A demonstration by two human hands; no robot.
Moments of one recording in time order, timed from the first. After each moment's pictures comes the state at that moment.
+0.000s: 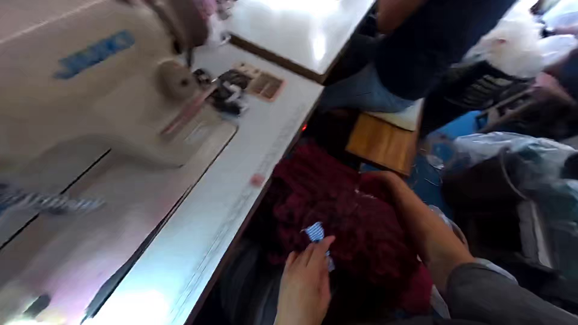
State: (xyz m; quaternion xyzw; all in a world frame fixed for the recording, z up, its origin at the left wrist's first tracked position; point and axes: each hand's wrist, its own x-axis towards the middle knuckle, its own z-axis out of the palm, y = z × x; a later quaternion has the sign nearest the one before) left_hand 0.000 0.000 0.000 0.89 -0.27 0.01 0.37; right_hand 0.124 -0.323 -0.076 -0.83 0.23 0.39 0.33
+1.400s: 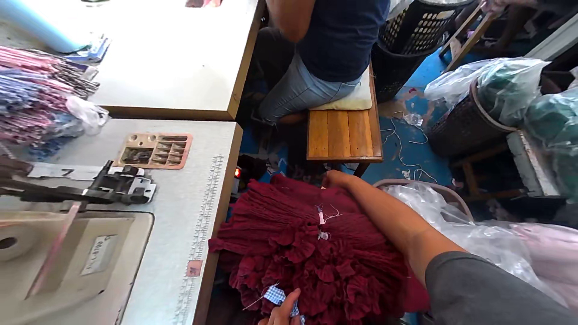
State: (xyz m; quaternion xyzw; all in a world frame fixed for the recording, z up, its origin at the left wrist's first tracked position) left_hand 0.021 -0.029 0.050 0.90 -0.29 -0.10 0.29; right_hand 0.157 -0.369 -0.163 -0.86 0.10 0.34 0.36
